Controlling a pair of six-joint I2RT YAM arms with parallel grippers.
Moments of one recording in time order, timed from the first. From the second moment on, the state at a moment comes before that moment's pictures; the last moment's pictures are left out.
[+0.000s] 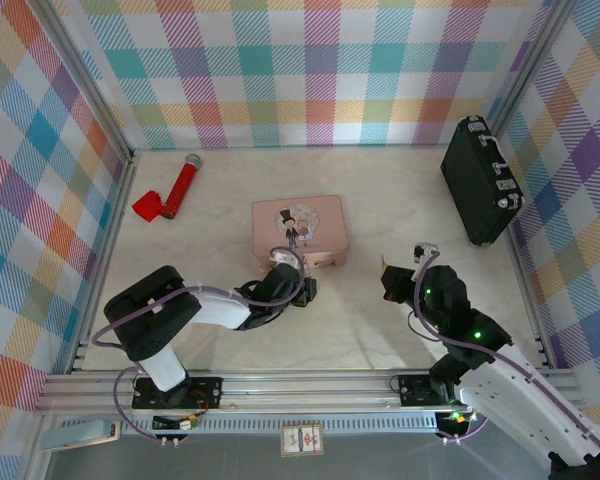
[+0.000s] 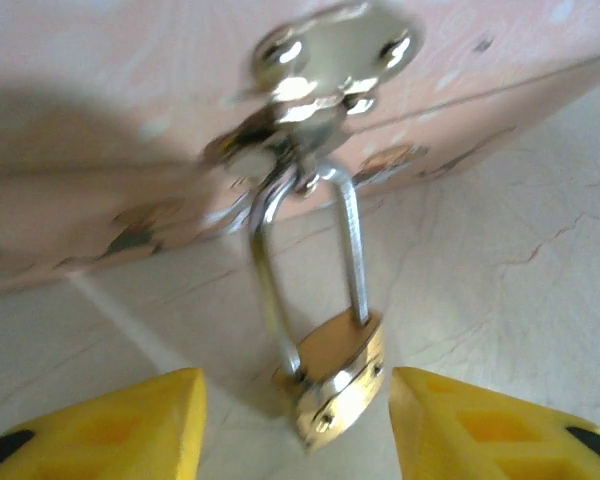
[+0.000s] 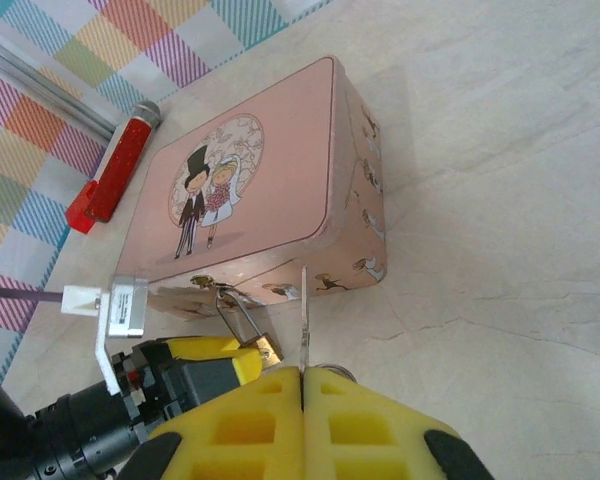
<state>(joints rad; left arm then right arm) -0.90 1.66 0.57 0.42 -0.20 -0.65 0.63 0.52 0.47 -0.39 0.09 0.71</state>
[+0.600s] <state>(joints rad) -0.86 1.77 0.52 0.74 -0.13 -0.67 0.63 0.59 0.42 -0.30 -0.03 0.79</state>
